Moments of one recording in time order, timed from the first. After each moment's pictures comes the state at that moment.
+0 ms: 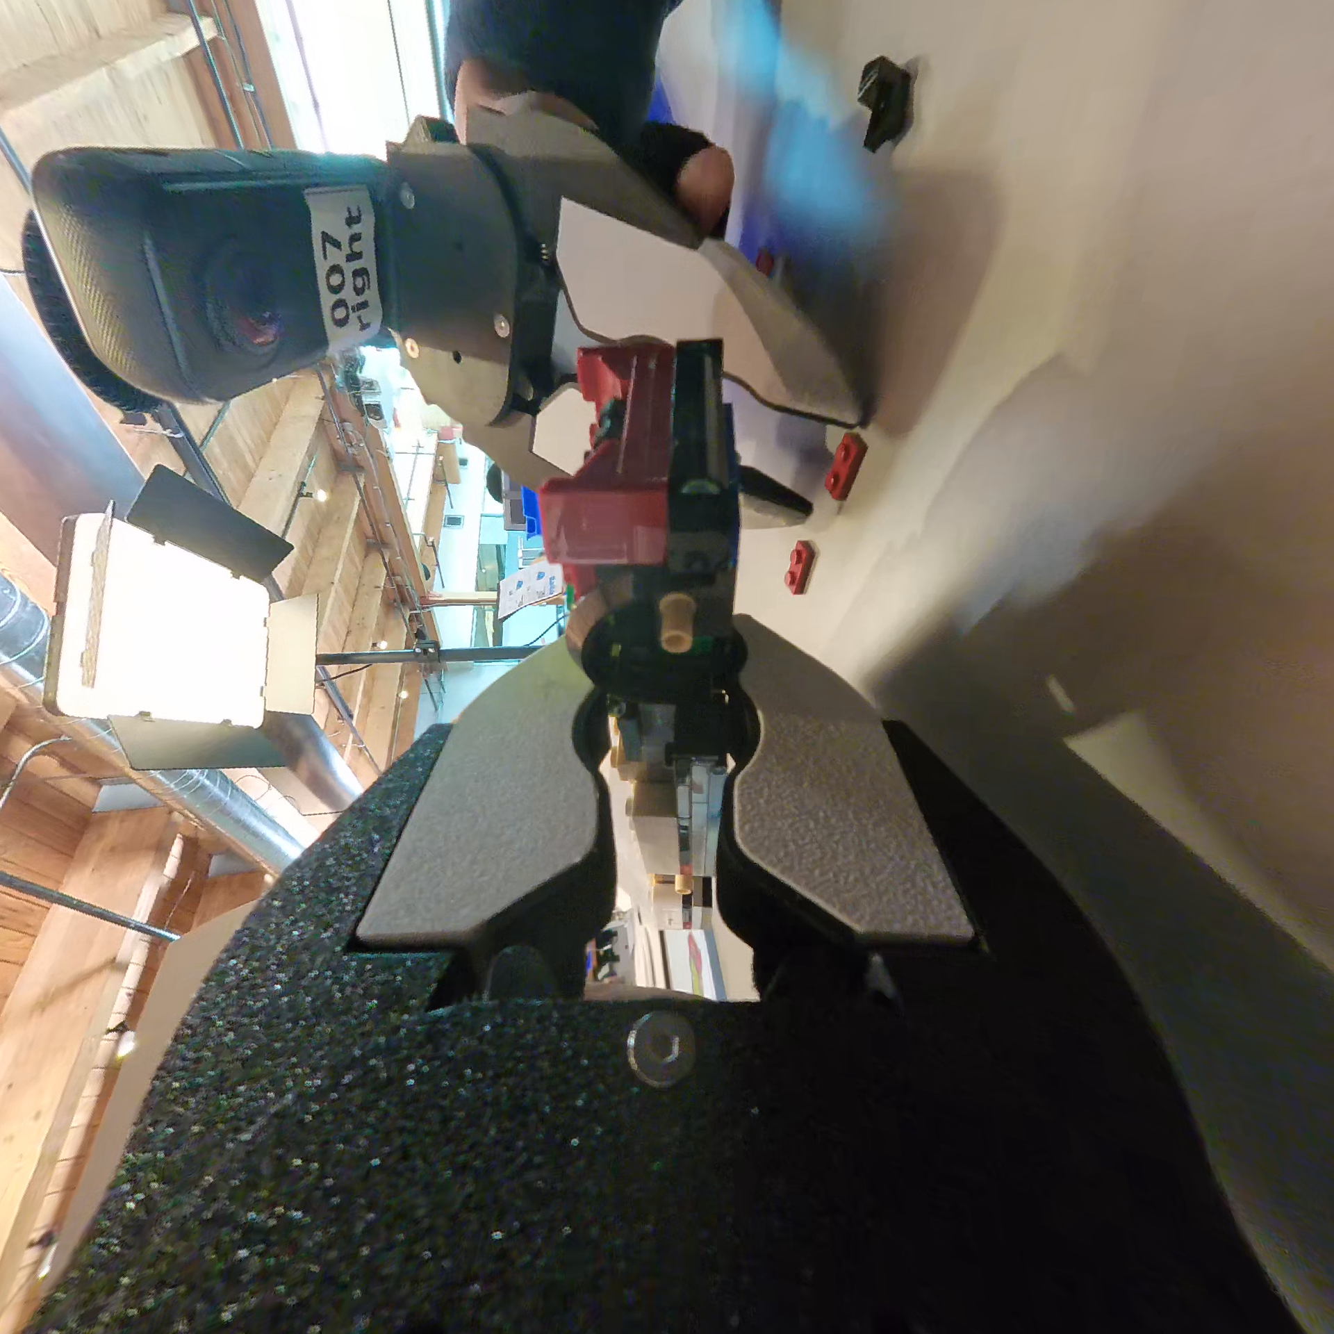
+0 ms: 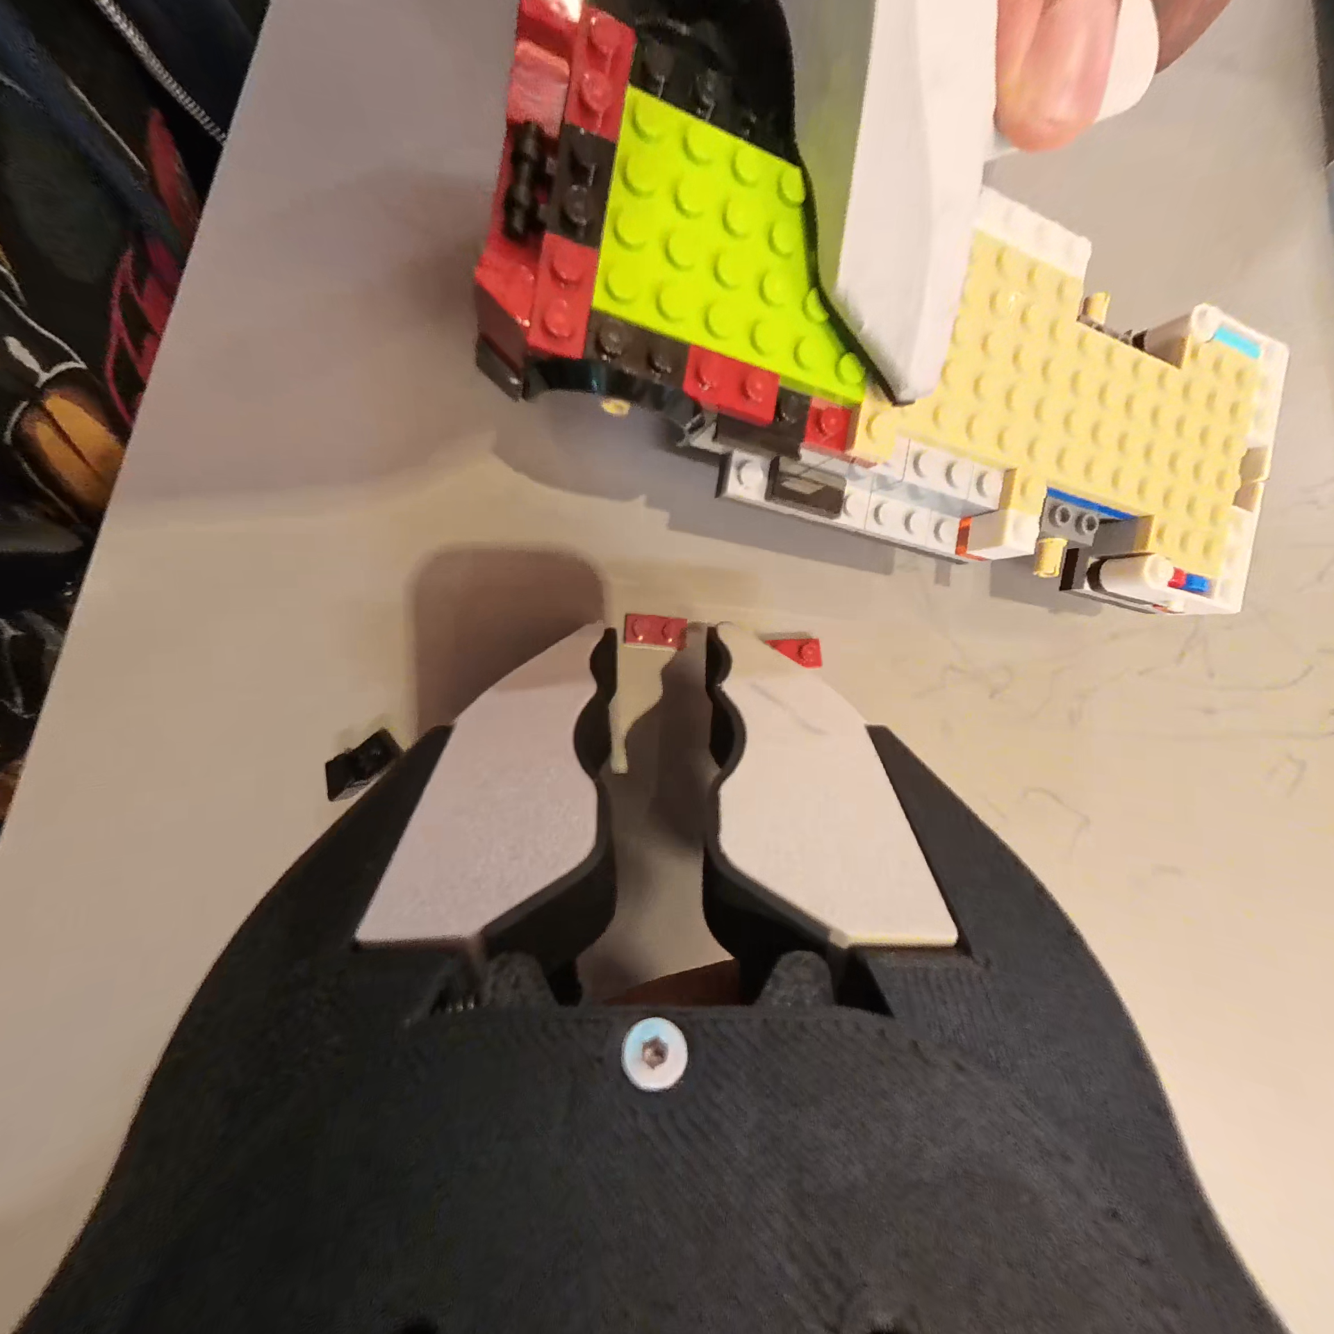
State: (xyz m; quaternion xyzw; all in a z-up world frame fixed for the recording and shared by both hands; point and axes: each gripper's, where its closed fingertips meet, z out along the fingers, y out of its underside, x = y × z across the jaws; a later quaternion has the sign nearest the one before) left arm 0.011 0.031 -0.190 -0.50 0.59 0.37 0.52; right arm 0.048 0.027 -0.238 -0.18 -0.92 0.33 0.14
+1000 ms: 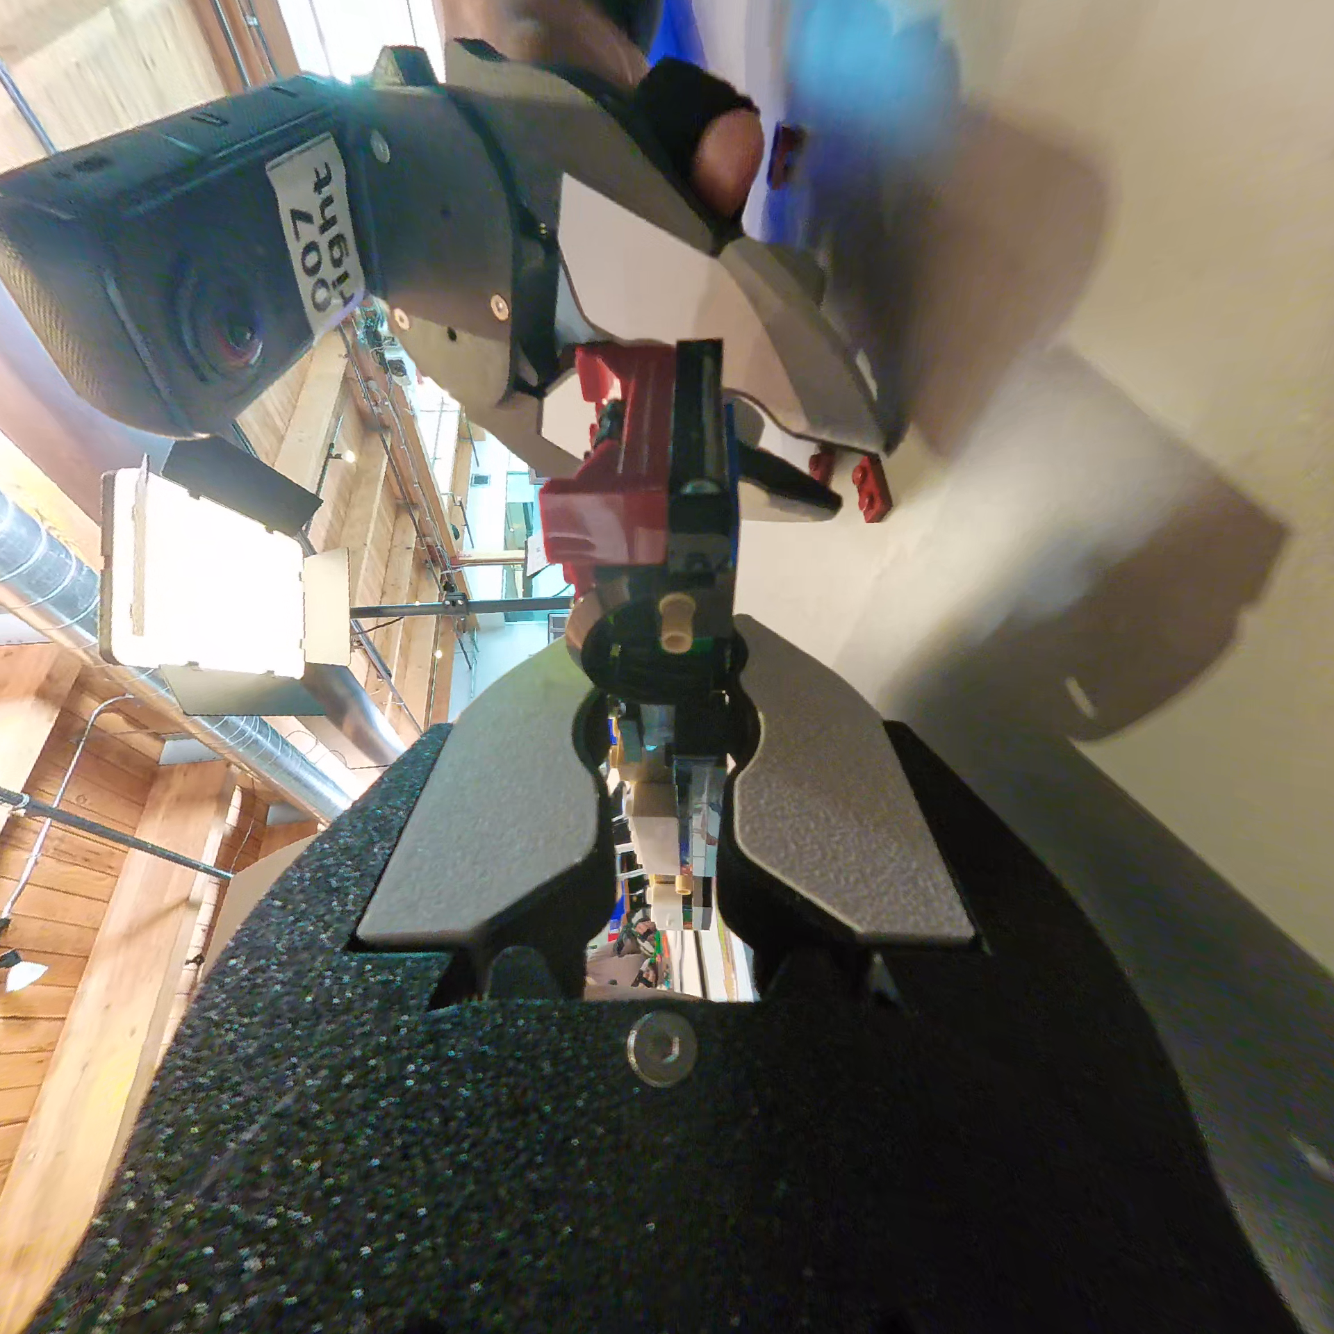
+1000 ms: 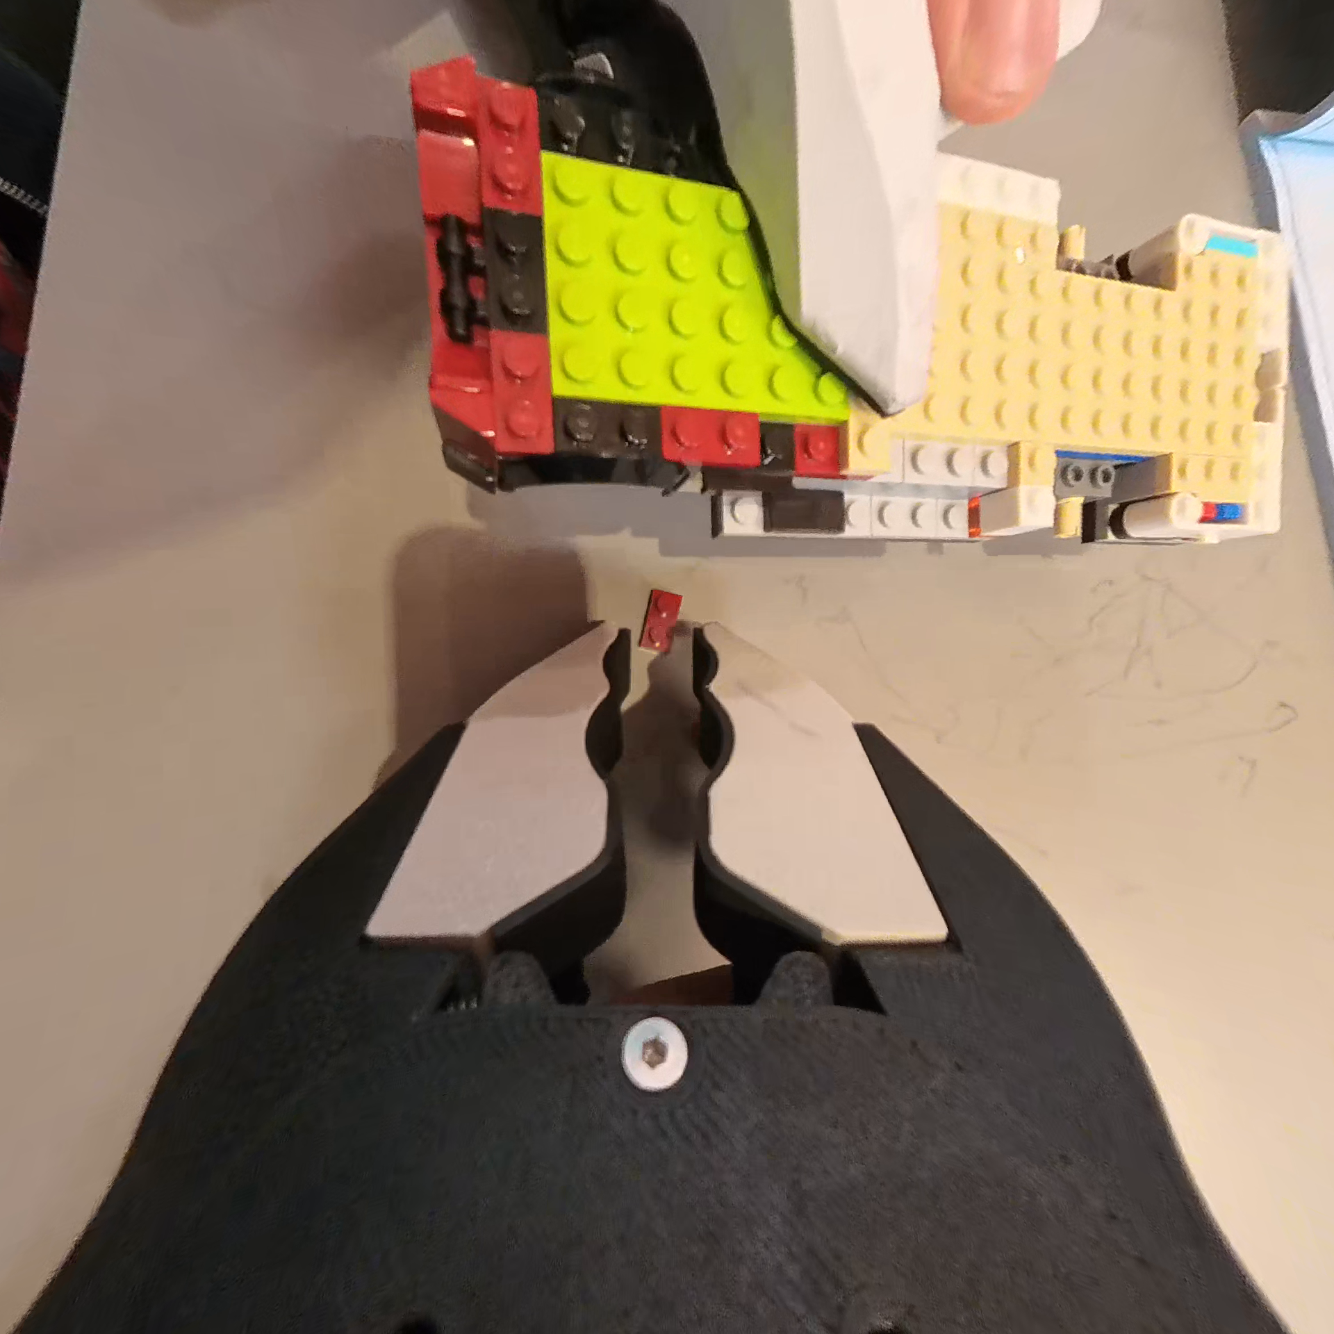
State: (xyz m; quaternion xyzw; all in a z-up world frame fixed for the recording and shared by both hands) left arm -0.007 0.029 -0.189 -0.50 0.57 0.41 0.50; right arm 0.025 0.022 -0.239 -0.24 -0.91 0.30 0.17
